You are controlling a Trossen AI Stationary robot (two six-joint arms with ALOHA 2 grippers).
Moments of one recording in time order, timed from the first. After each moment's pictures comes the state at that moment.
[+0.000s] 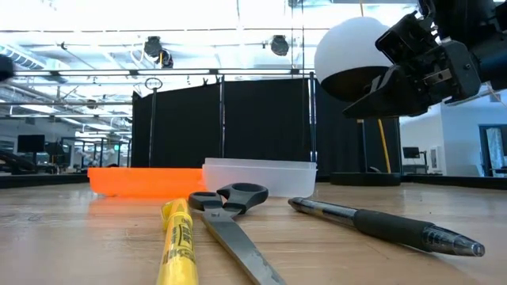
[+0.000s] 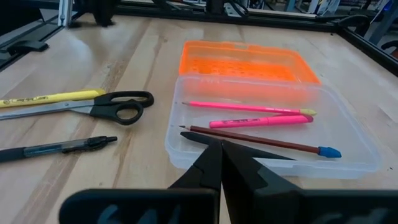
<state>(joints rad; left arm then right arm) -0.90 1.60 0.93 -0.59 -0.11 -0.66 0.27 1.30 0.27 0.67 0.28 0.04</state>
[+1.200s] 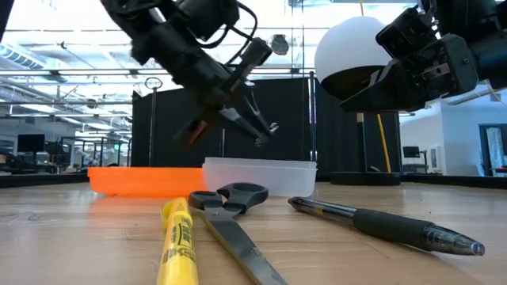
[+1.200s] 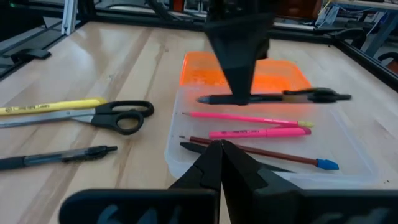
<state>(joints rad) -0.05 1.77 0.99 0.09 -0.09 -1.18 0.27 1.30 0.27 0.71 0.28 0.02</state>
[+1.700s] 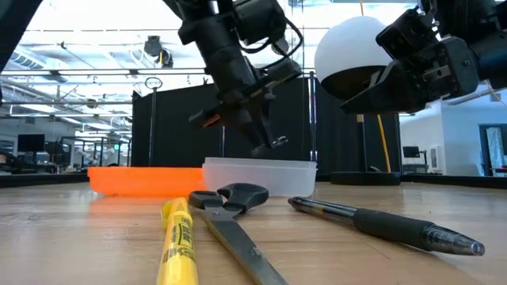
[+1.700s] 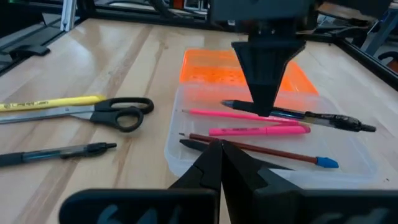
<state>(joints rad) 0.03 1.96 1.42 -0.54 -0.04 -1.04 0.27 1.30 0.27 0.70 0.28 0.01</state>
